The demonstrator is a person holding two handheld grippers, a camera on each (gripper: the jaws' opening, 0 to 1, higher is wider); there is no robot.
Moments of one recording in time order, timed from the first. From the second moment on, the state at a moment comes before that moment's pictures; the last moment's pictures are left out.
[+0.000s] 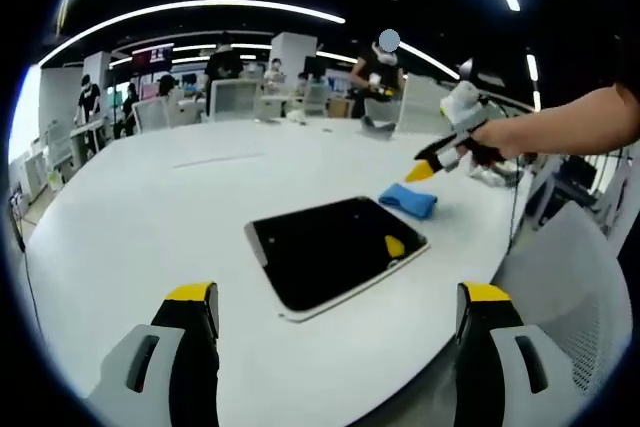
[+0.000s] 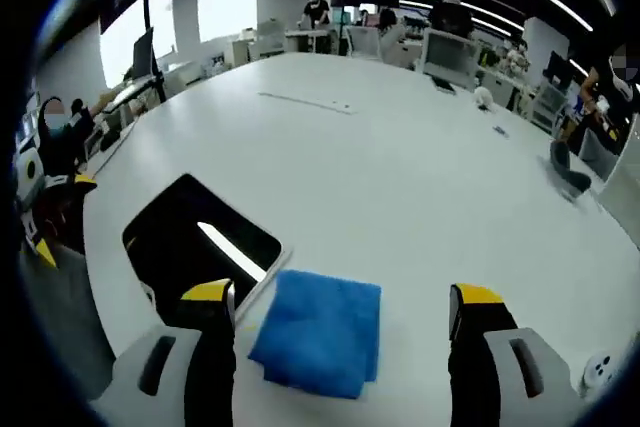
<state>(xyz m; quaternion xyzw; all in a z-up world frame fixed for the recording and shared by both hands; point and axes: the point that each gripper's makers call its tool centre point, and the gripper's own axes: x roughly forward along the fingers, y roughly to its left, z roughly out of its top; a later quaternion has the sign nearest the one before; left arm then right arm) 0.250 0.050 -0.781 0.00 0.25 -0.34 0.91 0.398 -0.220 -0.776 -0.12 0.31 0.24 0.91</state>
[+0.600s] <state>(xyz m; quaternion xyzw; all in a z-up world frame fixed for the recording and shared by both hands) 0.261 0.065 -0.771 -0.01 0.21 -0.30 0.93 0.290 -0.232 -0.780 -0.06 0.25 0.22 0.94</state>
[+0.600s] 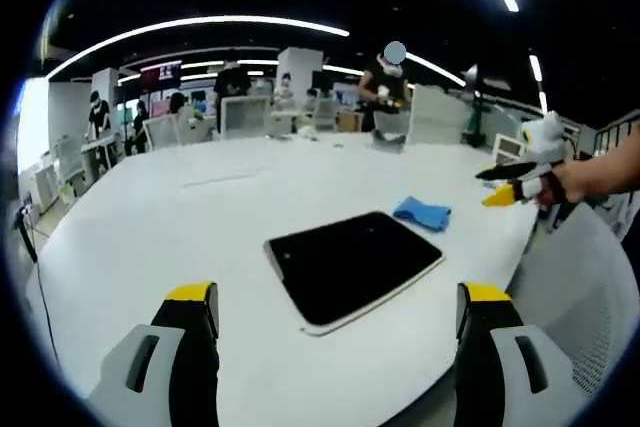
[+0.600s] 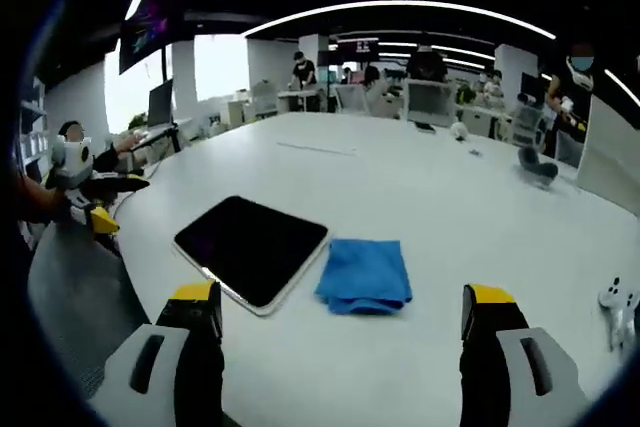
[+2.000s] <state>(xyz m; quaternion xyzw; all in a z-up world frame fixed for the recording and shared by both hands) 0.257 0.062 -0.772 0.00 0.22 -0.32 0.92 0.270 -0.214 -0.782 -0.08 0.26 0.24 0.93</state>
